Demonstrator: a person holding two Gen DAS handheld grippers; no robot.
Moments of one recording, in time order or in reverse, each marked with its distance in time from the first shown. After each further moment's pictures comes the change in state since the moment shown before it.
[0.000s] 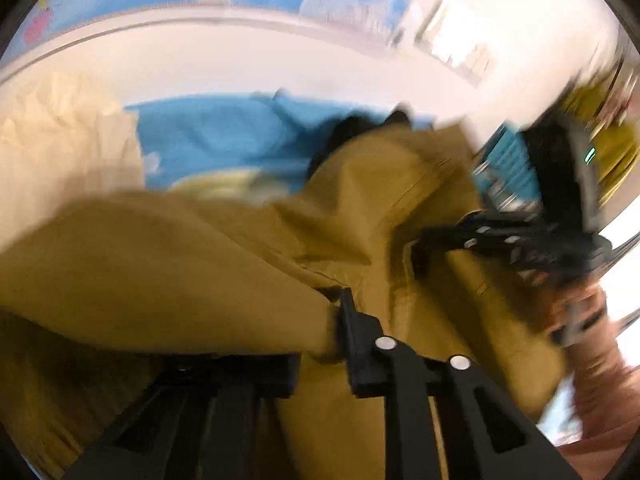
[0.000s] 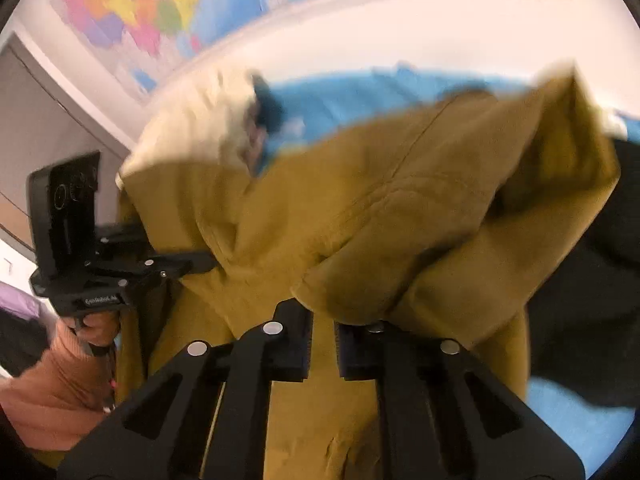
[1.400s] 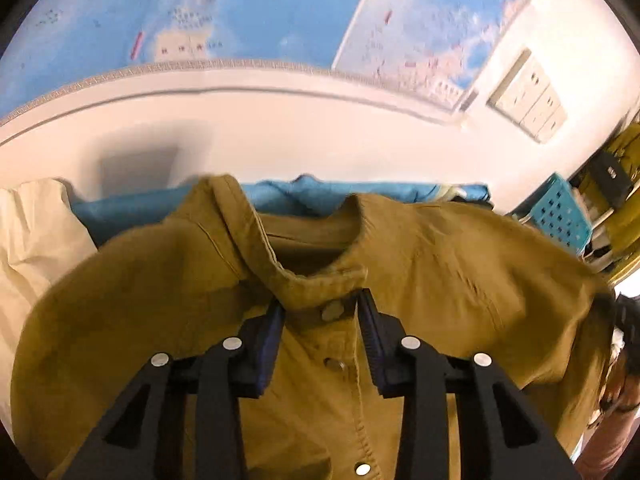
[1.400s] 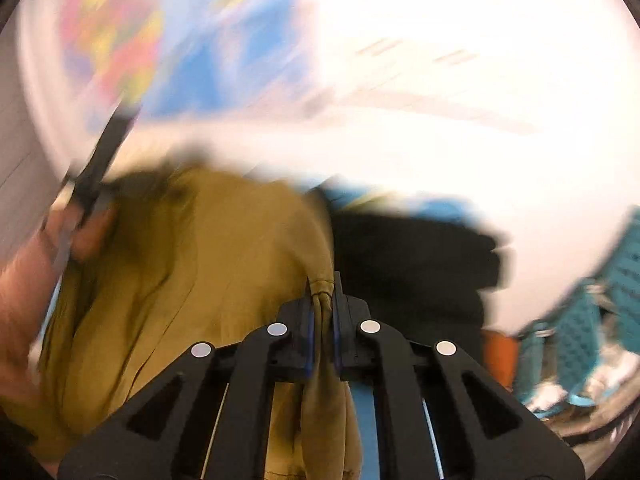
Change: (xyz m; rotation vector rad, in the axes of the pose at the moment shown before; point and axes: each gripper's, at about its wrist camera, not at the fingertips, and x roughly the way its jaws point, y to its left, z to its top) left arm 0.031 0.020 0.100 -0.064 -0.017 0.156; right arm -0.152 -0.078 -0.041 -0.039 -0.260 -0.520
